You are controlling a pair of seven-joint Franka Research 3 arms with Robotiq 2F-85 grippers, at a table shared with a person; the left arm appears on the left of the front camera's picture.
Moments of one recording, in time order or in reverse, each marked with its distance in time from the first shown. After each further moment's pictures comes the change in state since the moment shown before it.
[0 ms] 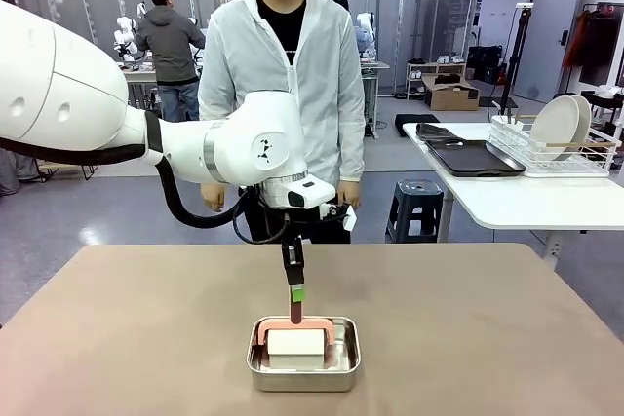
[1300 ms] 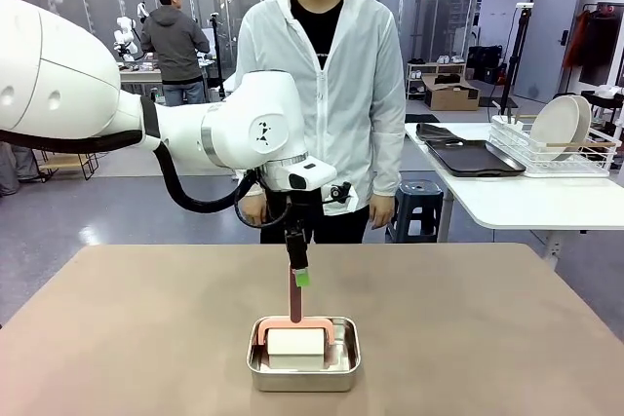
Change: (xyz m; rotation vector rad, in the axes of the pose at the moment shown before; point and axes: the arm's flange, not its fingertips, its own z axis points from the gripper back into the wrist) left arm 0.006 0.003 0.029 0.050 -0.030 0.005; right arm 0.000 0.000 0.000 0.000 0.000 0.000
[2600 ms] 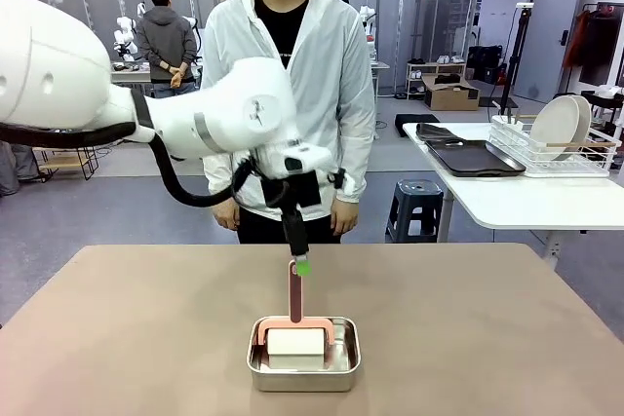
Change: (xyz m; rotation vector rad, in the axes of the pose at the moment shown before) left arm -0.015 0.004 0.036 -0.141 -0.069 0.116; right arm 0.000 0.000 0.000 0.000 0.000 0.000
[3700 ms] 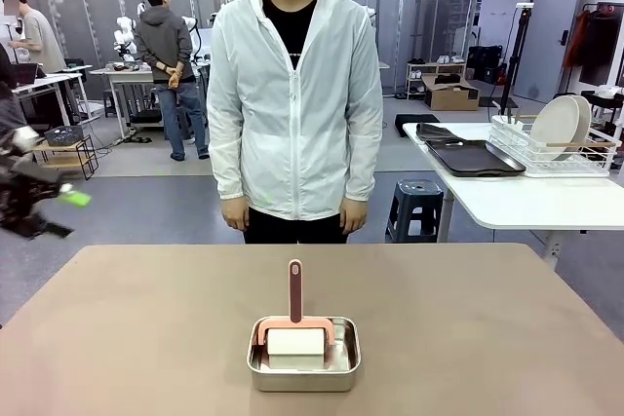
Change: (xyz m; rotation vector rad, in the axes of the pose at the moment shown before) left arm -0.484 -0.014 0.087 -0.172 -0.933 1.107; right arm 0.000 0.000 0.000 0.000 0.000 0.000
